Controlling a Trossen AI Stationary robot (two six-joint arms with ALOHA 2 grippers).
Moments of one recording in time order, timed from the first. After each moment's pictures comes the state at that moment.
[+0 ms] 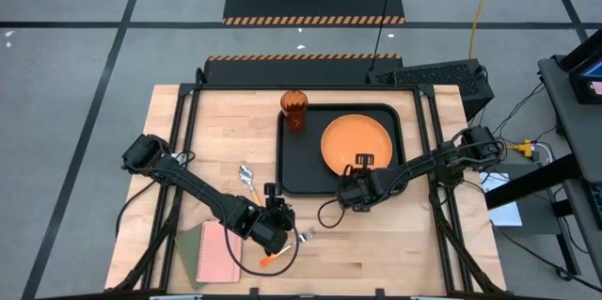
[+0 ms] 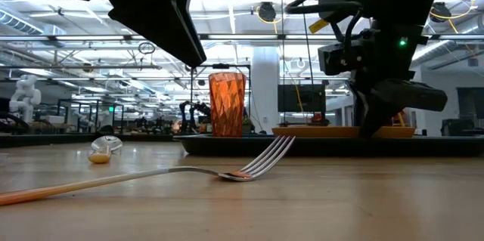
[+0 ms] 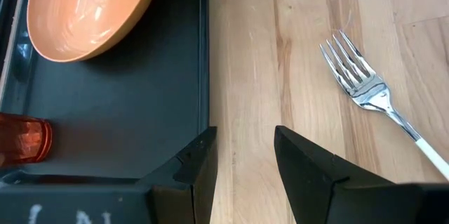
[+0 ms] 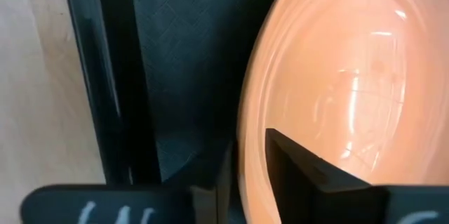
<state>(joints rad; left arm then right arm) -0.52 1.83 1.32 -0.63 -0.55 -0.27 0.28 1.70 0.96 -0.82 0.45 0.32</state>
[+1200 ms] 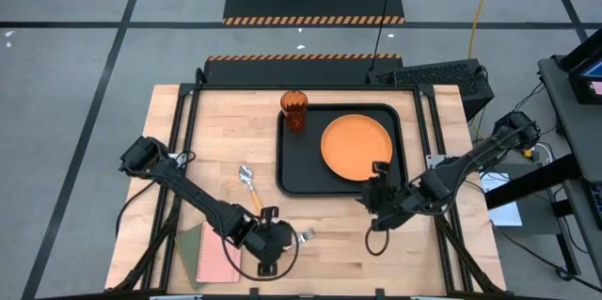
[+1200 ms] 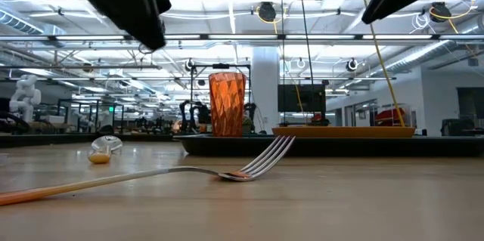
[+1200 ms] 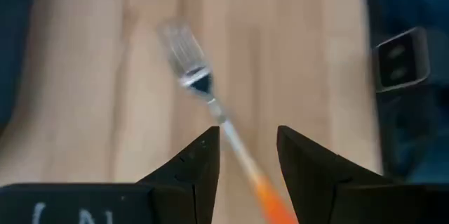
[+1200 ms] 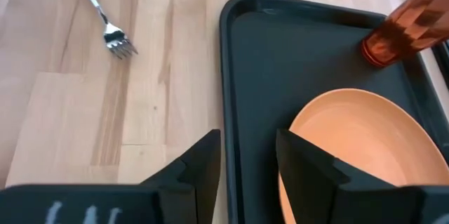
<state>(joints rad) -0.59 1.84 1.32 -0.49 -0.17 -0.57 0.56 1.26 0.96 -0.70 0.53 0.38</state>
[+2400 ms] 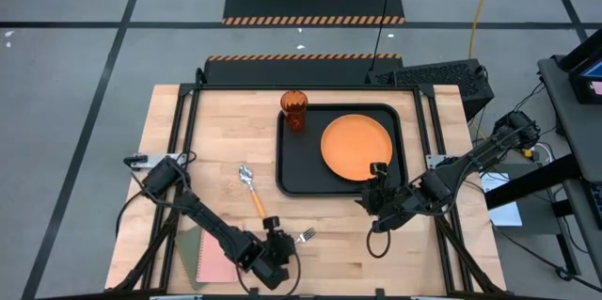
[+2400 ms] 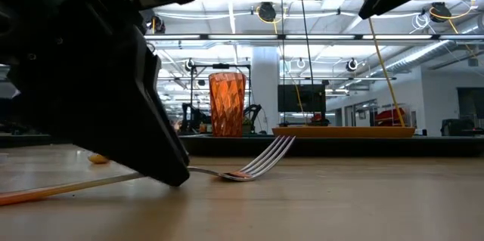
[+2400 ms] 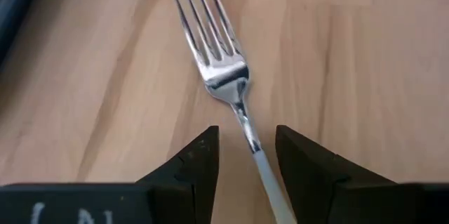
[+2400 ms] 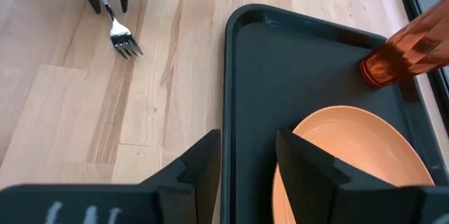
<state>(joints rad) -0.67 2.11 1.33 -0.36 -0.55 -0.71 0.56 1.26 0.96 -0.67 0.53 0.28</state>
